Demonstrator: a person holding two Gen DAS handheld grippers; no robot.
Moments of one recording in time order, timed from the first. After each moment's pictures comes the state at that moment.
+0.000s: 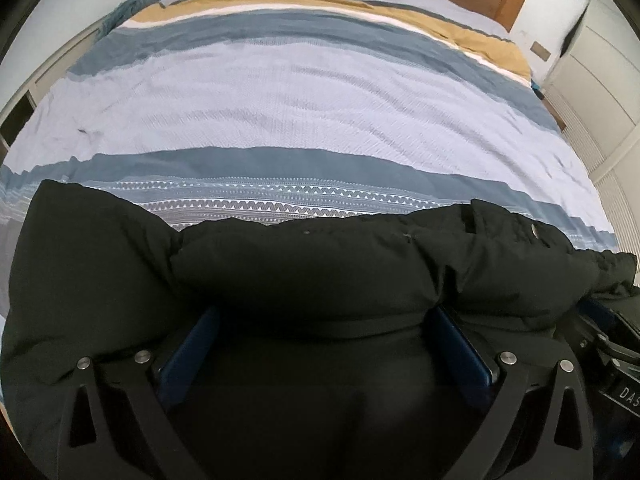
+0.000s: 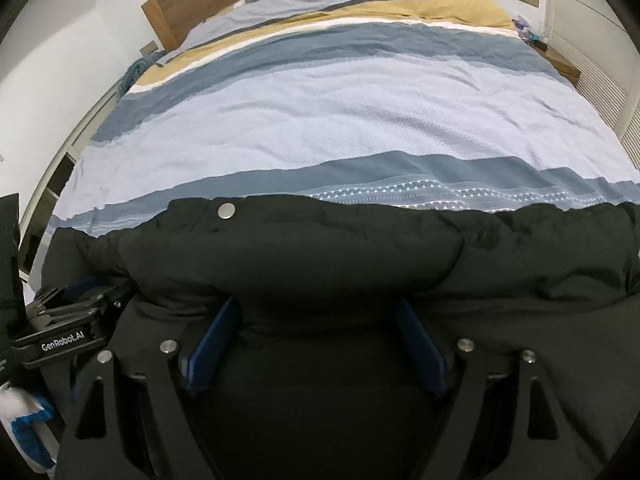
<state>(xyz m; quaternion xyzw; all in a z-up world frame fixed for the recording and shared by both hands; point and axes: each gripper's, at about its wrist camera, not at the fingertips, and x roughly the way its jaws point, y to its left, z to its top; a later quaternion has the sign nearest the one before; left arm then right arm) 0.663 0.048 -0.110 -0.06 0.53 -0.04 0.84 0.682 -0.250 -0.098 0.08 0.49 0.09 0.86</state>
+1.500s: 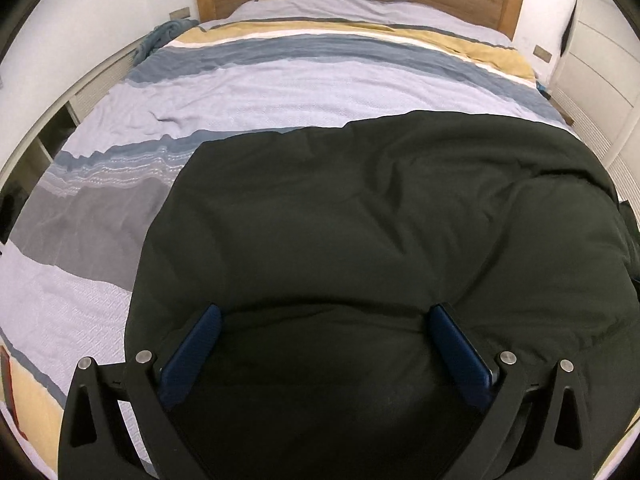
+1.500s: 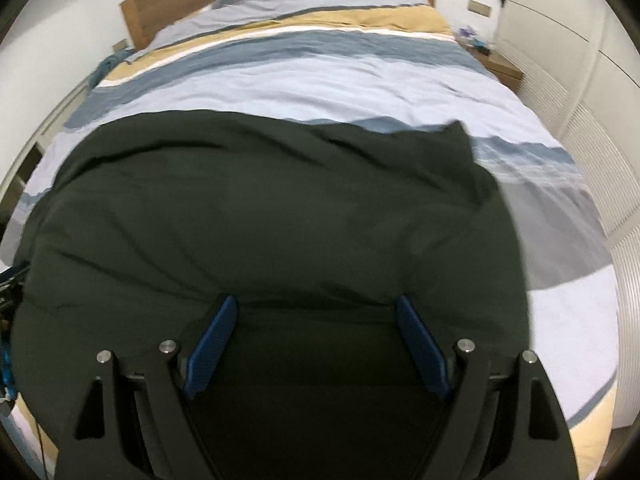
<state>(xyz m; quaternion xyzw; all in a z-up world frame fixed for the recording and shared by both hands) 0.538 0.117 -0.086 -0.01 0.49 0.00 0.87 0.557 -0.340 -0.086 0.03 0.49 -0.01 0.87</state>
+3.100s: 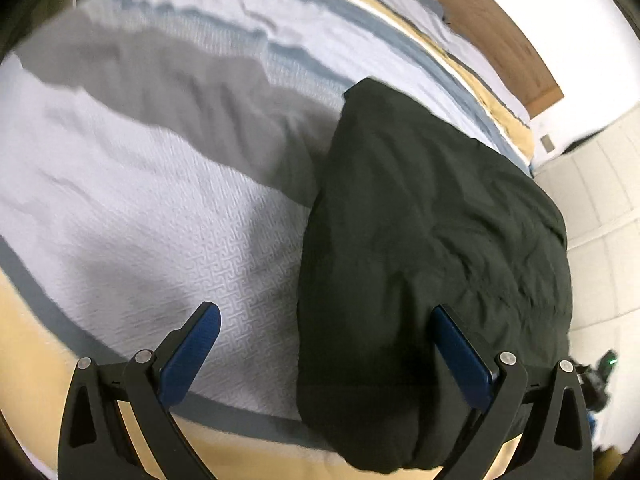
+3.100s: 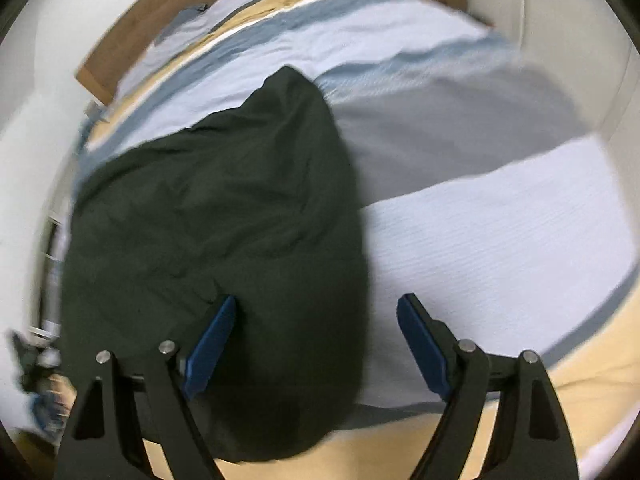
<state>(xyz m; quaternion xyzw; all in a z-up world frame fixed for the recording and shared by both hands) 0.477 0.283 -0.118 -0.28 0.53 -0.04 0.80 0.486 -0.478 -0.096 0.23 0.51 0.01 0.83</state>
